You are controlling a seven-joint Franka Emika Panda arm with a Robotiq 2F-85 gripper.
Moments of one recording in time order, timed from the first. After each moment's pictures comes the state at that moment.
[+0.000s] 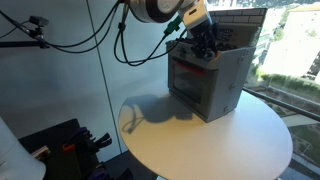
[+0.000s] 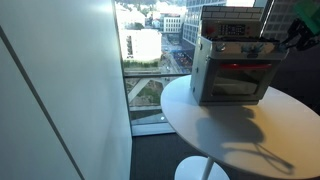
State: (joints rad) arm -0.09 0.13 -0.11 -2.11 0.05 2.89 1.43
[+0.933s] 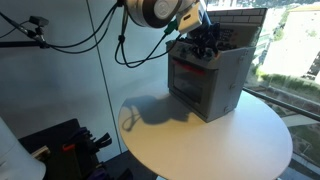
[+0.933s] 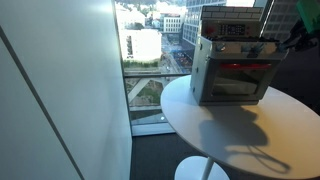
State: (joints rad) arm -0.09 0.13 -0.11 -2.15 0.05 2.99 1.59
